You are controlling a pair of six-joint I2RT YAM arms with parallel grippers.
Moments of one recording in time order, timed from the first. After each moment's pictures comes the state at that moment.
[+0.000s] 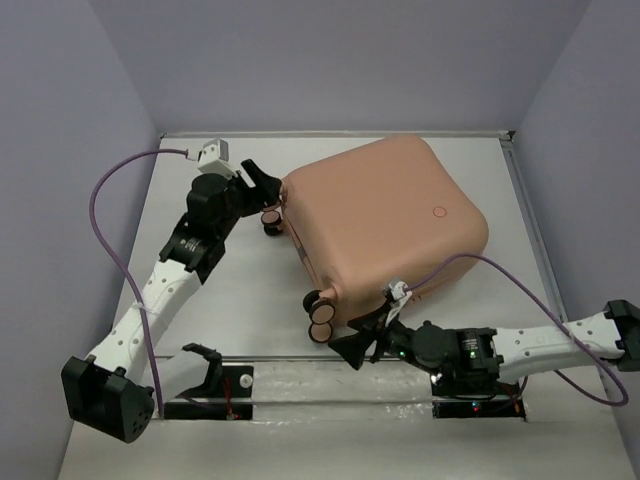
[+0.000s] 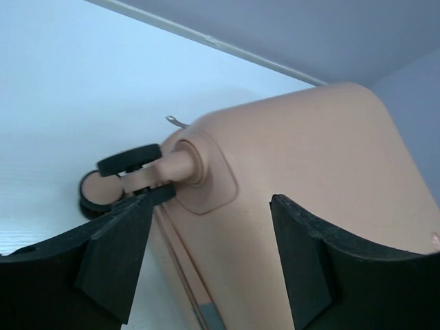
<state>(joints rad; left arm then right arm) -0.40 1.05 0.92 -0.09 -0.06 -0.64 1.59 0.85 0.41 0.24 0.57 0.68</state>
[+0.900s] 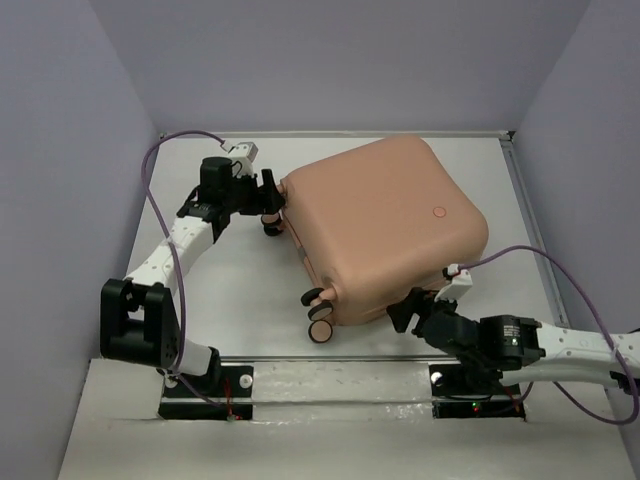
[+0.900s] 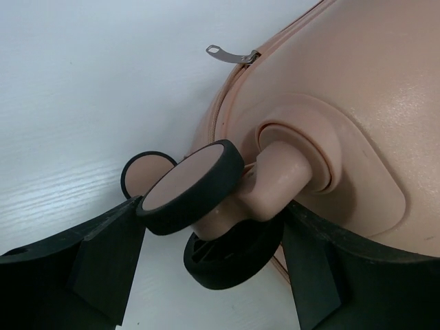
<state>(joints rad) -0.19 1.41 1.02 -0.17 0.32 -0.23 1.45 0.57 0.54 -0.74 0.84 1.17</state>
